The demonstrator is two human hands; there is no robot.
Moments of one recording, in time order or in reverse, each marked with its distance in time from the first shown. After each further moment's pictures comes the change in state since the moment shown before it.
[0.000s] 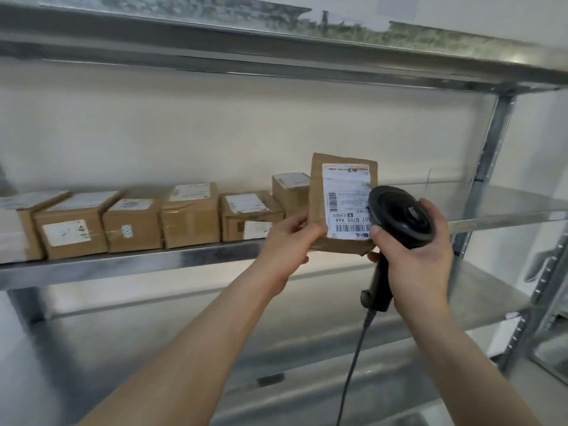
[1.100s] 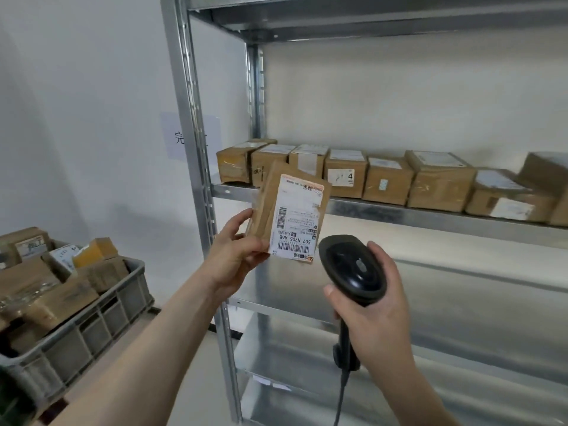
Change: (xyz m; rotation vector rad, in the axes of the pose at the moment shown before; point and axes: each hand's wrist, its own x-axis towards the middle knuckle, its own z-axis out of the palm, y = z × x) left_hand -0.267 -0.066 -0.371 -0.399 0.577 -0.014; right_hand -0.327 -0.025 0.194 0.076 -0.767 0.311
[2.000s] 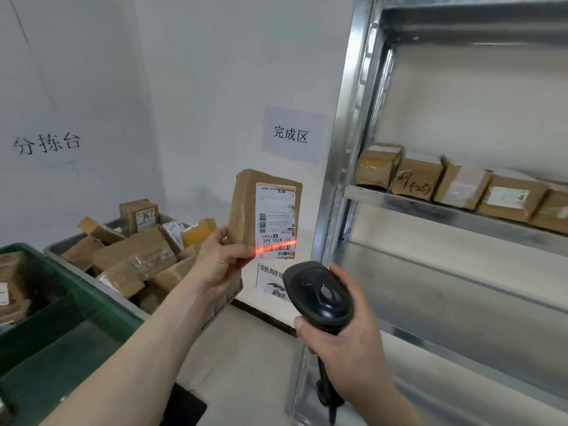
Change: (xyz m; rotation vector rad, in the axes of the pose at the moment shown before) left_hand -0.058 0.084 -0.294 -0.096 0.305 0.014; right_hand -0.116 -0.018 0.267 -0.074 -0.398 0.046
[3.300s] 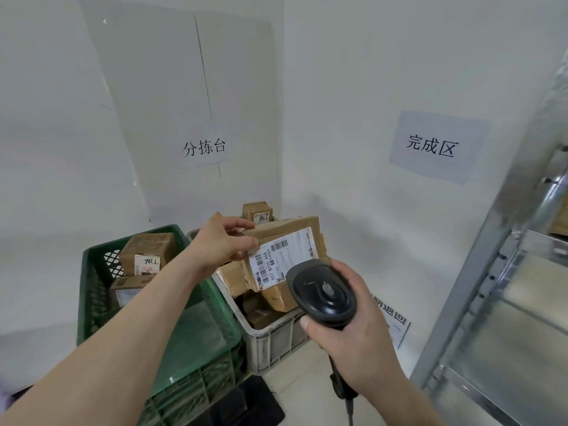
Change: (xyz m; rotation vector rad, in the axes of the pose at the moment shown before) left_hand 0.013 0.112 -0.135 0.756 0.393 0.113; right_hand 0.116 0.006 0.126 0.029 -0.512 -0.156
